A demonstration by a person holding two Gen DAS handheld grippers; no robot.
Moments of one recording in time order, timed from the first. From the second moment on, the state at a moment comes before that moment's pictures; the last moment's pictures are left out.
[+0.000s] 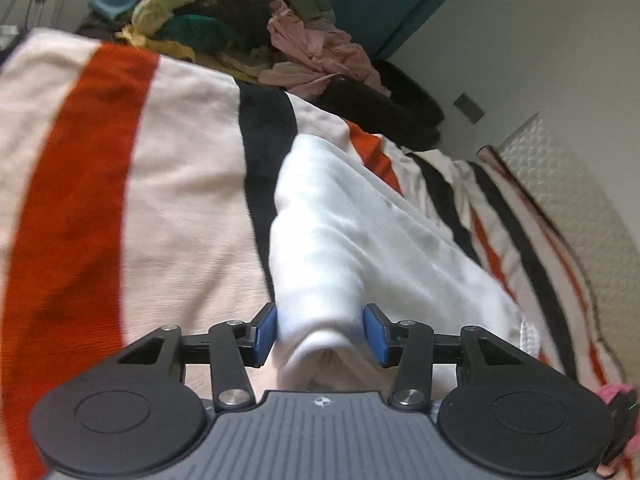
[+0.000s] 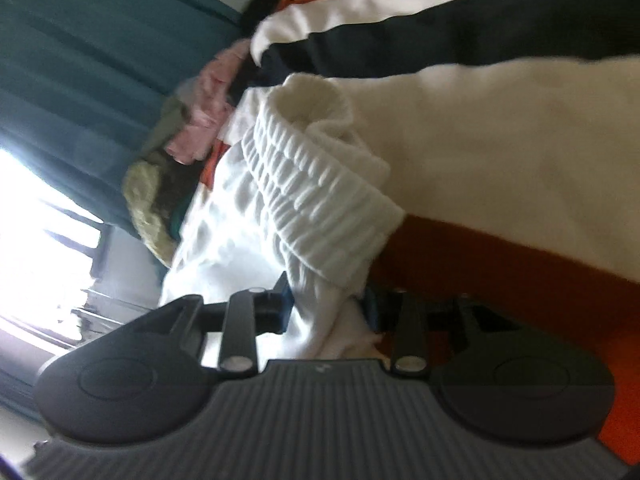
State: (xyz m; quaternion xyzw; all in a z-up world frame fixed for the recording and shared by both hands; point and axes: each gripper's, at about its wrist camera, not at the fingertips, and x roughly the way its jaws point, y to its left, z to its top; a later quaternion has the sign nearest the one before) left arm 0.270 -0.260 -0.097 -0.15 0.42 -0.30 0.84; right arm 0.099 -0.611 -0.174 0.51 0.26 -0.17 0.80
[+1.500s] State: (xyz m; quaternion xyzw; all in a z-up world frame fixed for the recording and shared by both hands) left arm -0.095 -0.159 0.119 0.02 0.15 -0.26 0.95; right arm -0.130 -0.404 0.037 0.11 0.10 -0.10 0.98
